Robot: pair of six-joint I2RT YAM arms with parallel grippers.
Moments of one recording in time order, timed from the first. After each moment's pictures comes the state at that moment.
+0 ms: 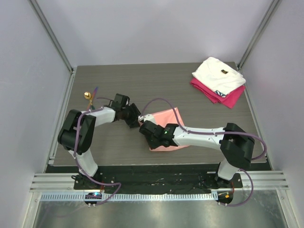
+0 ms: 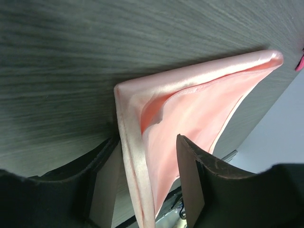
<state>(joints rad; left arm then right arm) -0.36 1.76 0.92 -0.15 0.39 -0.99 1.13 1.66 1.09 -0.47 0.24 0.54</state>
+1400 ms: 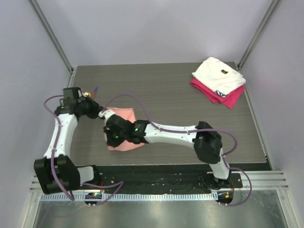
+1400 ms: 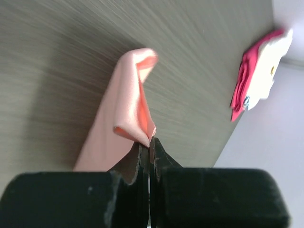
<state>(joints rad) 0.09 1.28 0.98 -0.58 0.45 -0.81 1.24 1.97 1.60 -0.35 0.03 0.49</state>
